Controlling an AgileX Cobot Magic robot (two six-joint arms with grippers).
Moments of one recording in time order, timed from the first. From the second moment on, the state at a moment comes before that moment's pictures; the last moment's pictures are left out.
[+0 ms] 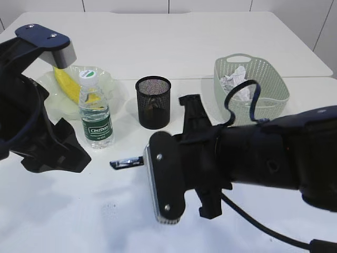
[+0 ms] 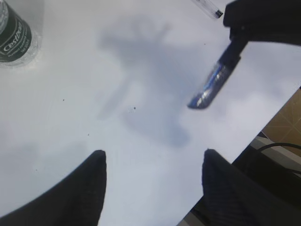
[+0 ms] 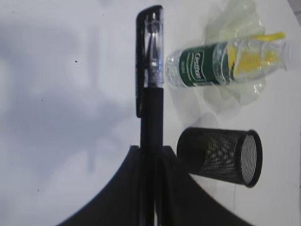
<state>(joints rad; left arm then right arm) -0.63 1.30 -1.00 -0.13 0.85 0.12 0.82 1.52 -0.81 -1.24 0.13 0.08</state>
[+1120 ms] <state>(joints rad) -0.27 1.30 -0.87 -0.09 0.70 -0.03 0.39 1.52 -0.90 -1.06 -0.26 0.46</state>
